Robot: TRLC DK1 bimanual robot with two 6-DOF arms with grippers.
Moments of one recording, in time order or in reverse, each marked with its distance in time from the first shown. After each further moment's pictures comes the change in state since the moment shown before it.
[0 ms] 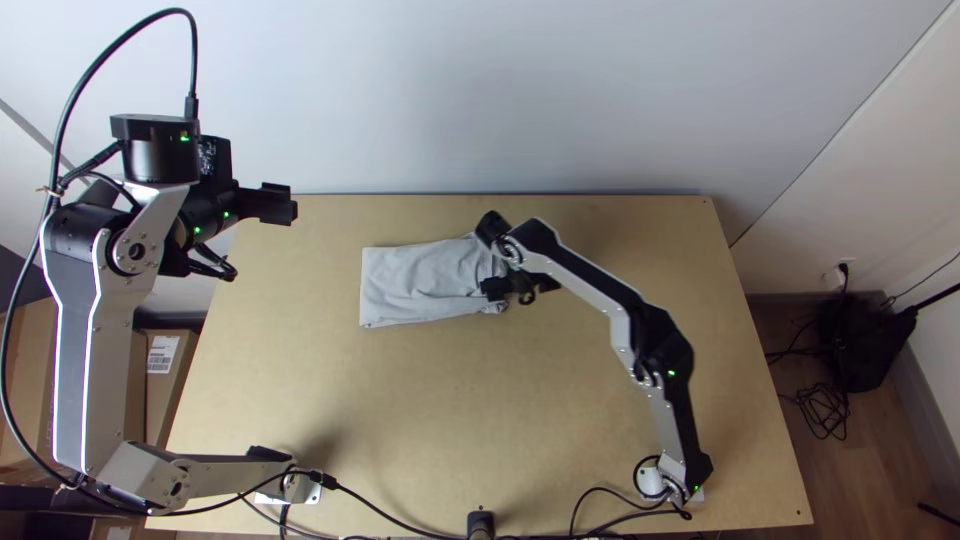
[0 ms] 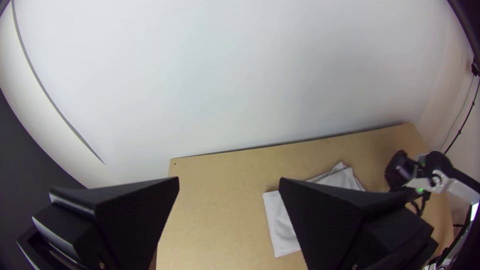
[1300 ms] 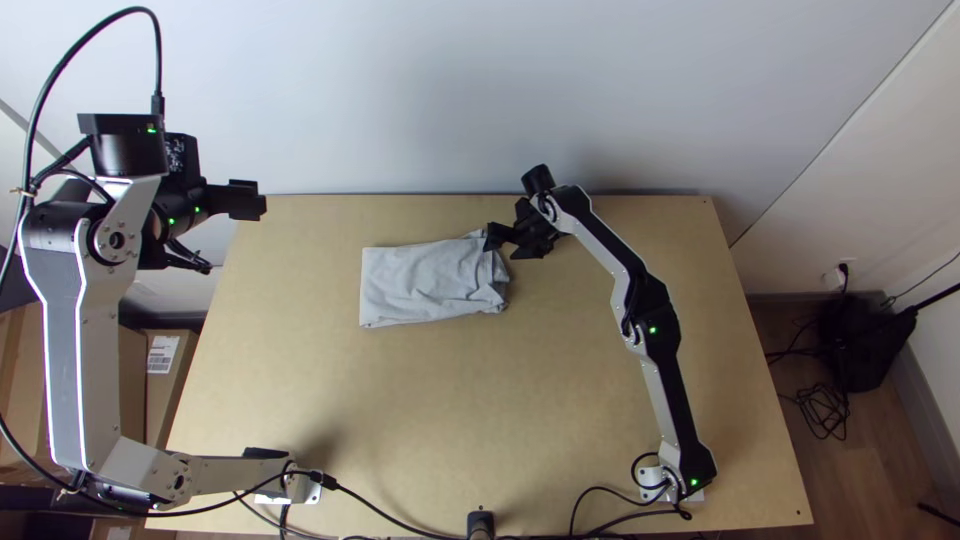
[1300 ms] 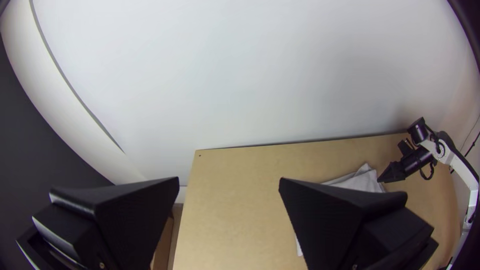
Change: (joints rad) left arm 0.147 0.000 -0.002 -0.007 0.004 0.053; right arm -0.252 0.308 0.348 0.244 -0.671 -0.077
